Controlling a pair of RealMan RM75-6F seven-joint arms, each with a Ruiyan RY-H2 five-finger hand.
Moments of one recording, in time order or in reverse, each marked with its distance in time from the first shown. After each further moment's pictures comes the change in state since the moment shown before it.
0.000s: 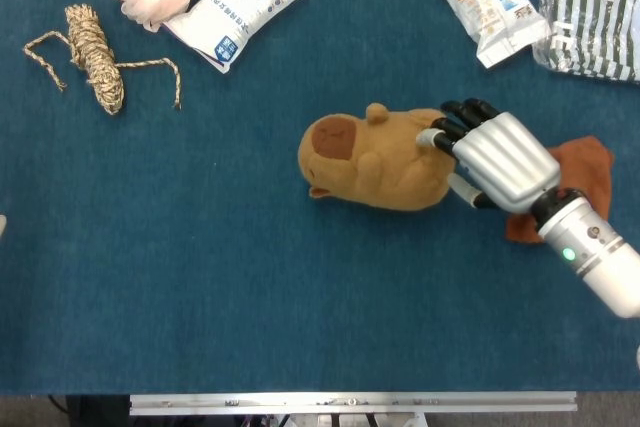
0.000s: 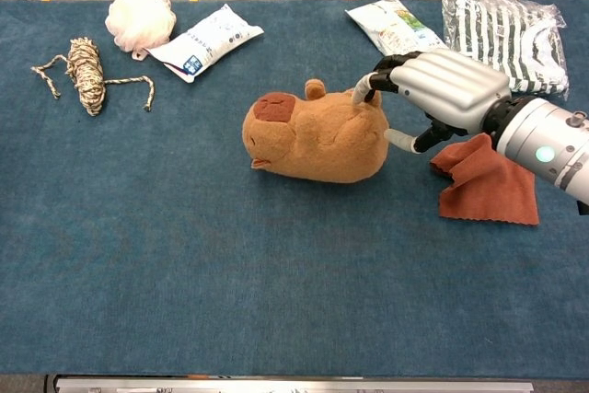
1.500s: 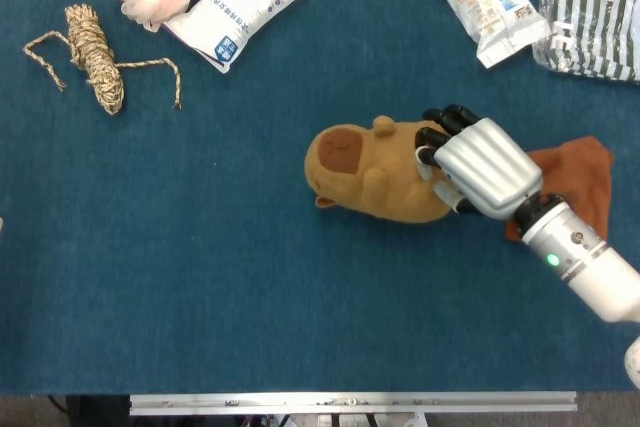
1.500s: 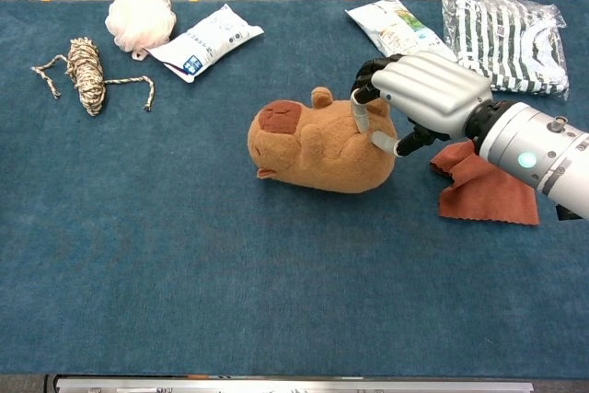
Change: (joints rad) left arm 0.010 0.002 0.000 0.000 -0.004 0.006 -0.004; right arm 0.017 -0.026 0.001 -0.026 0.001 0.017 -0.038
